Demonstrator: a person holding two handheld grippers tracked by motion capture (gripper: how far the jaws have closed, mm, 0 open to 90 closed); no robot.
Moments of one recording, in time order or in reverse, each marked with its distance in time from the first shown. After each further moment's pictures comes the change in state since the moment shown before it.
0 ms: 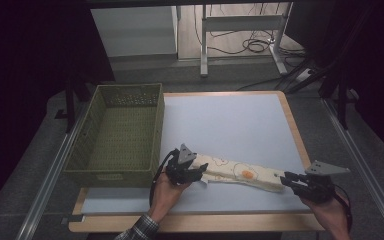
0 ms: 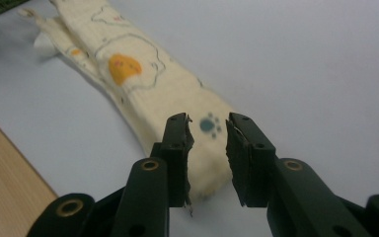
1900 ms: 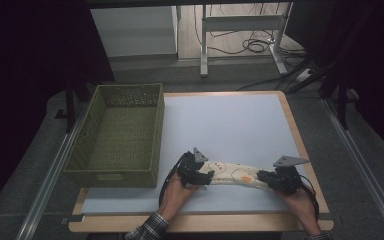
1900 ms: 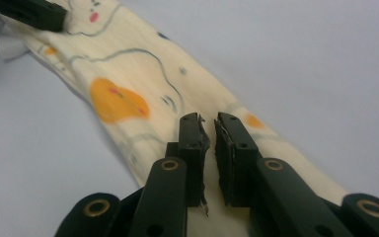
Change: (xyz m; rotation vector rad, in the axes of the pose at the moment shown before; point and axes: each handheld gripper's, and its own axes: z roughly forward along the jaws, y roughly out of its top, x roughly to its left) left arm -0.009 -0.017 0.044 0.194 0.049 -0.001; right arm 0.014 0.007 0.077 0.091 0.057 0.013
